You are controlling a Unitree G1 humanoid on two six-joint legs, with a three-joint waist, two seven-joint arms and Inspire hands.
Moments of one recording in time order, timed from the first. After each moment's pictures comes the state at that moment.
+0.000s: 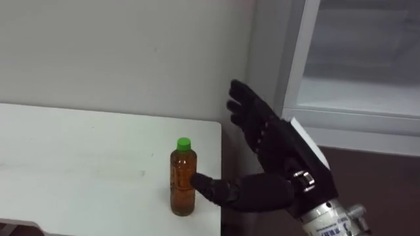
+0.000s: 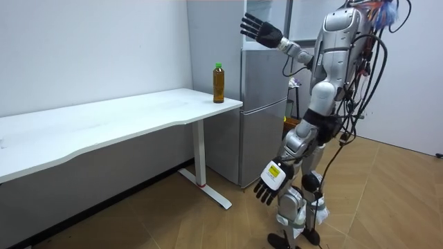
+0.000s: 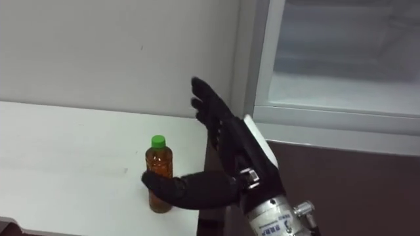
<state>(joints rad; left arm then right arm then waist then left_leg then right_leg) 0.17 0.23 -0.02 1.14 0.26 -0.03 0.09 -0.19 -0.22 0.22 -0.38 0.26 -0.03 0.13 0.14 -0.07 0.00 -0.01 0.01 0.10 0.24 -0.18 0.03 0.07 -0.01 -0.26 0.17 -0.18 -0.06</state>
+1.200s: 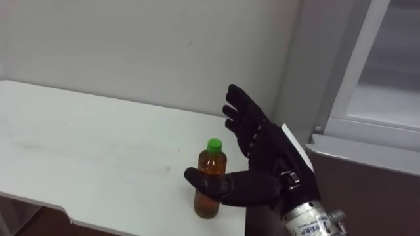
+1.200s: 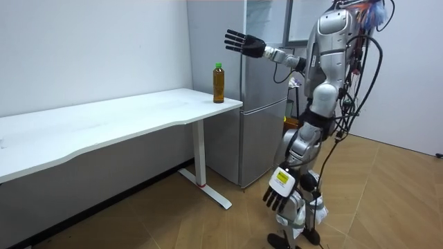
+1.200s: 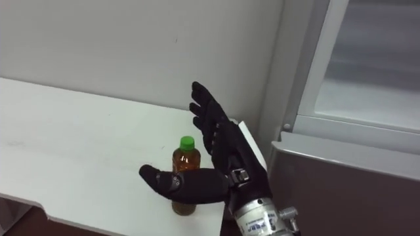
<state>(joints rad) 0.21 0.22 -0.03 1.12 0.27 0.02 0.11 -0.20 -0.24 0.27 -0.24 0.31 -0.03 -0.09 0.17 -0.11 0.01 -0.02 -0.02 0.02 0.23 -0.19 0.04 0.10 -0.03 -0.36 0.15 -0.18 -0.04</state>
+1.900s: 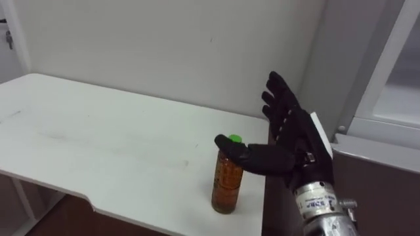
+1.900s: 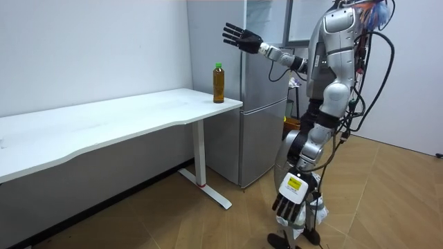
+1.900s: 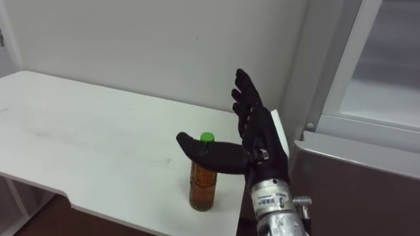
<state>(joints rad) 0.25 0.22 0.02 1.09 0.27 0.05 0.11 -0.31 -0.25 0.25 -0.03 0.30 -0.07 -0.30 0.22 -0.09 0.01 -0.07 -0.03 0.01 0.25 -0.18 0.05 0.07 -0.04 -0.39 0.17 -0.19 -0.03</state>
